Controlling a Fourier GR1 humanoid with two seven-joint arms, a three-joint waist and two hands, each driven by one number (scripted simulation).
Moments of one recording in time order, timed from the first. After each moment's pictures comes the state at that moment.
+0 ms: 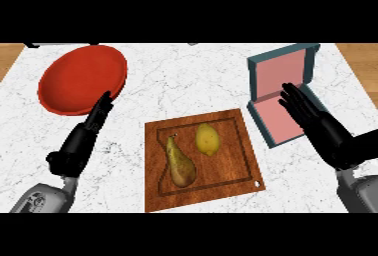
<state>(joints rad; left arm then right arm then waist) -0.16 0.43 -0.33 -1.47 0.20 0.20 -0.13 -0.21 -0.56 0.31 -1.55 -0.49 0.01 -0.01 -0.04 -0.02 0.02</state>
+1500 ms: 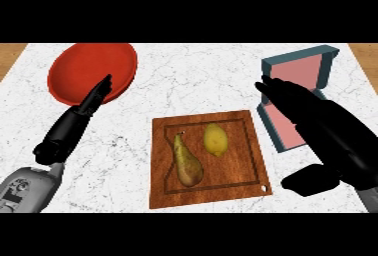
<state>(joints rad) -0.26 0.50 -0.29 -1.50 0.13 0.05 -0.11 -0.53 -0.84 0.57 -1.98 0.23 0.11 0.61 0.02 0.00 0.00</state>
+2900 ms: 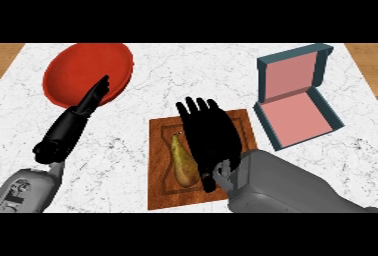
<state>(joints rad) -0.24 0.44 -0.21 -1.49 0.07 0.00 -0.11 -0.81 -0.26 0.81 -1.61 0.41 0.38 1.04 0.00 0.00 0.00</state>
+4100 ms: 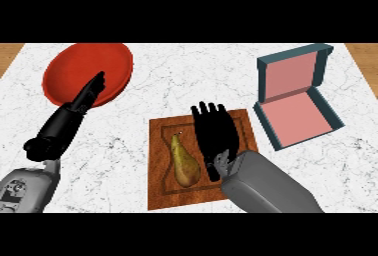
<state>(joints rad) -0.23 0.38 -0.11 -1.53 0.00 -0.09 -0.07 -0.64 -0.13 0.69 -1.42 0.73 0.47 0.88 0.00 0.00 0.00</state>
